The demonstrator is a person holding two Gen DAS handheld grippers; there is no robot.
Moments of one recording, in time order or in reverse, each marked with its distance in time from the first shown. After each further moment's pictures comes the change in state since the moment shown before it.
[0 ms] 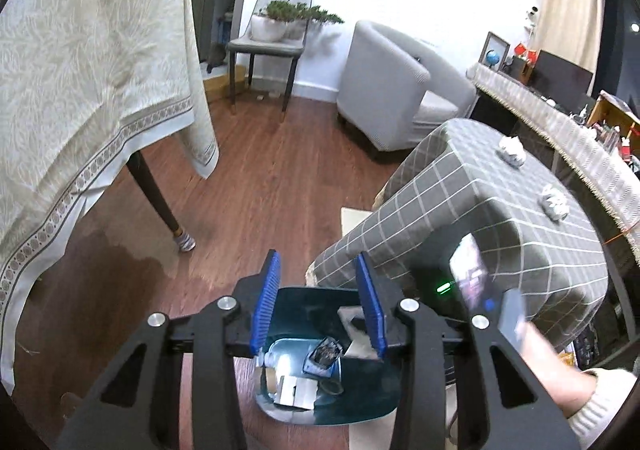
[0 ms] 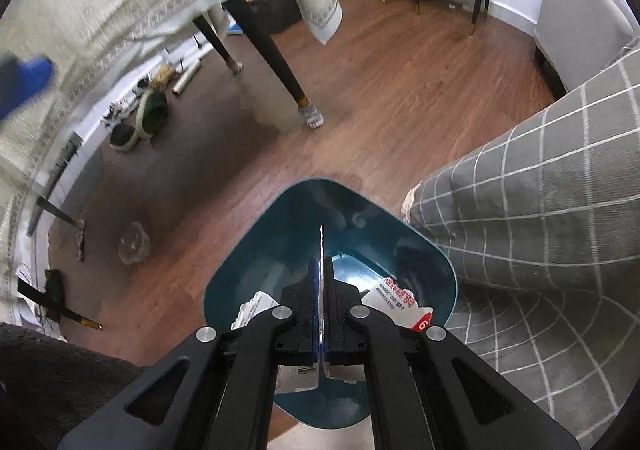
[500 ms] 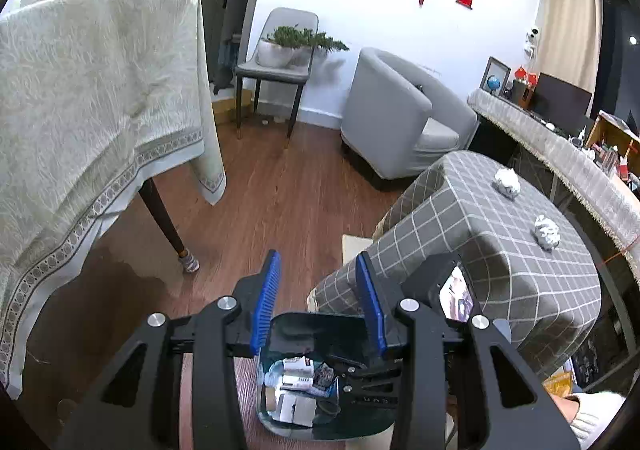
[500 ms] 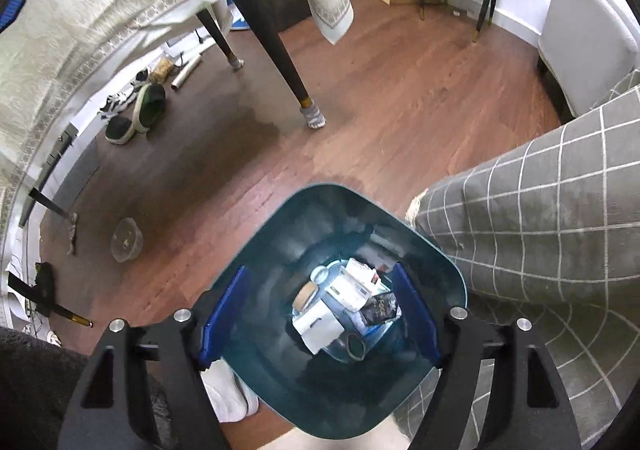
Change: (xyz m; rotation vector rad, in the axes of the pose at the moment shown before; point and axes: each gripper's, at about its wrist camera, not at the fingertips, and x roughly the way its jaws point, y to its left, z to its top) left arm -0.023 0.002 0.014 -0.023 -0.094 0.014; right arm -0.010 0.016 0.004 -0.026 -0.064 -0.013
